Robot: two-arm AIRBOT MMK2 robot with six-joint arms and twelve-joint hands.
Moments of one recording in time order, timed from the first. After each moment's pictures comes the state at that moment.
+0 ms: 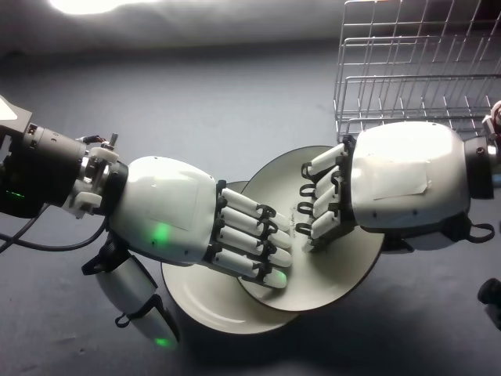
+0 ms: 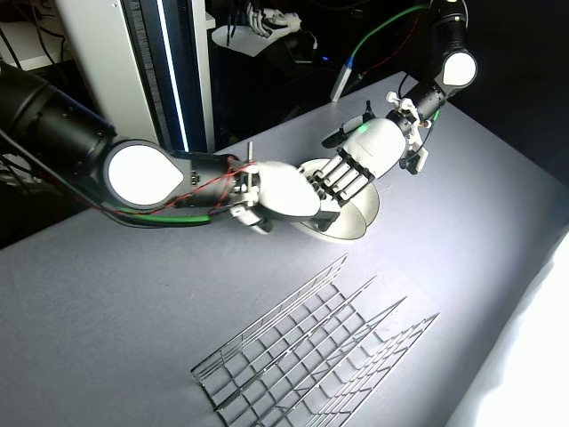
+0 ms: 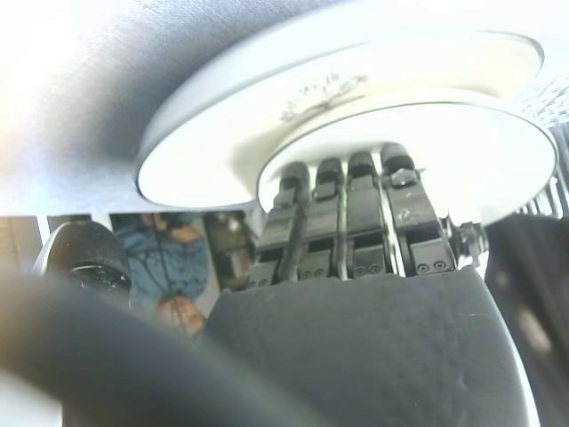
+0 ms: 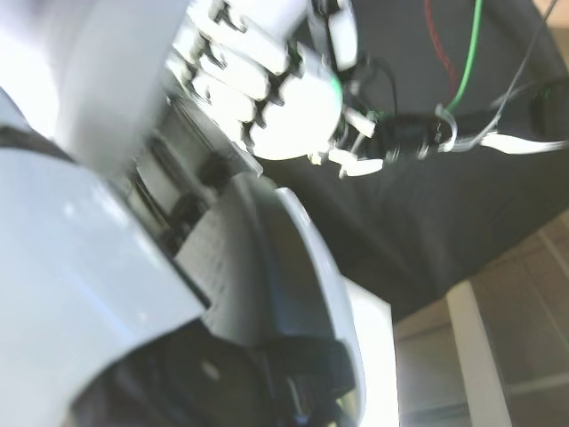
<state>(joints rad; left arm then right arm) 0.45 -1.22 1.49 1.72 -0.97 -0.04 -0.49 -1.07 1.14 -1.09 0.55 -0.33</state>
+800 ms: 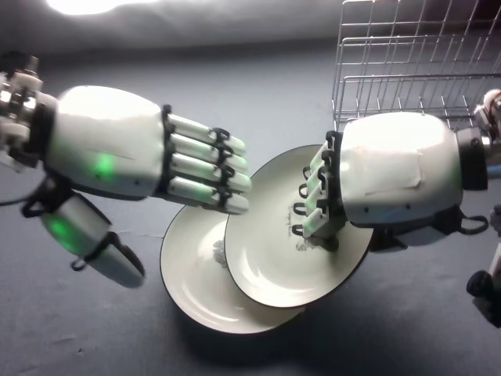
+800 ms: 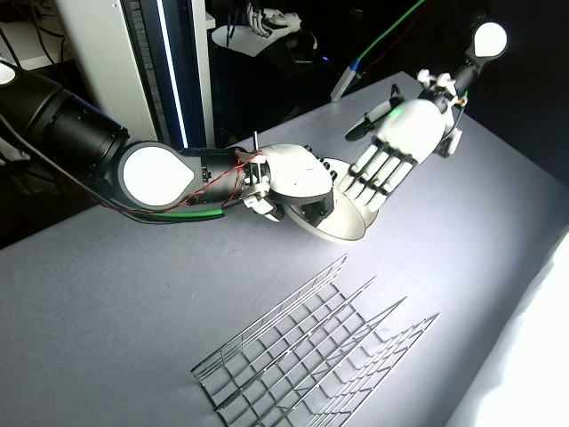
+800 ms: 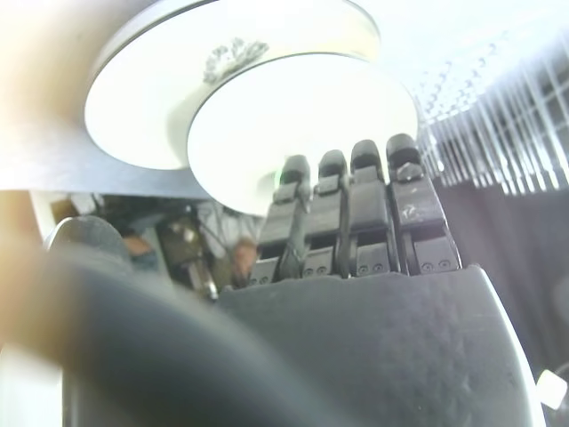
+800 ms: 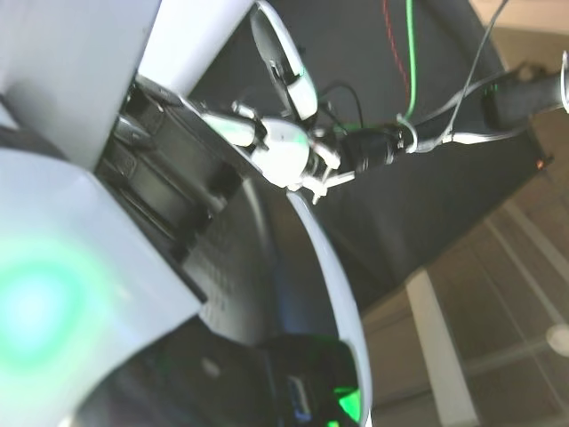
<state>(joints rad) 0.33 -1.05 1.45 1.73 -0.97 -0.12 -0.43 -1.10 1.15 -1.09 0.58 -0.34</state>
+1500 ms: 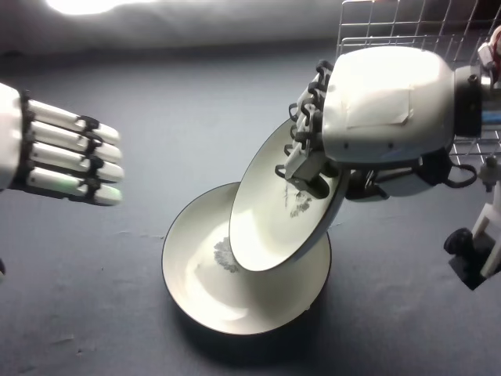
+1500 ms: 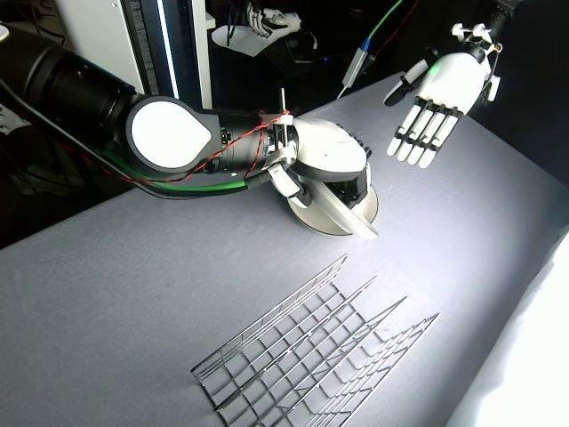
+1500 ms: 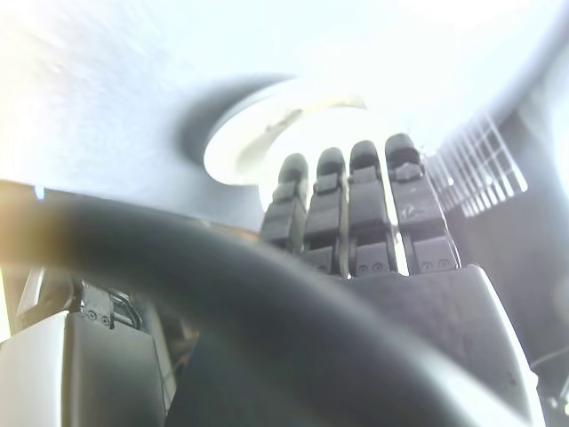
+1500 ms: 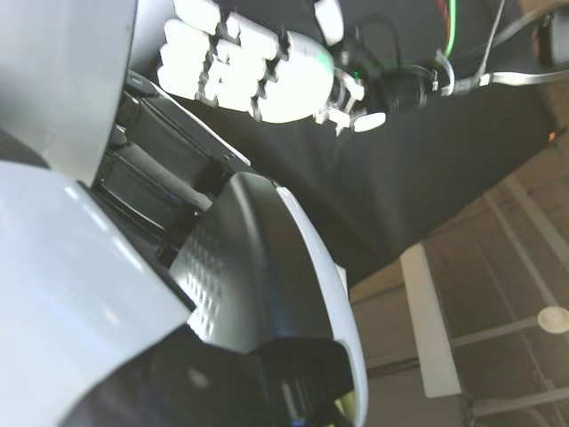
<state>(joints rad) 0.28 -0.82 1.43 1.87 -1.03 -0.16 -0.29 -1.06 1.09 -1.01 0.52 -0.34</state>
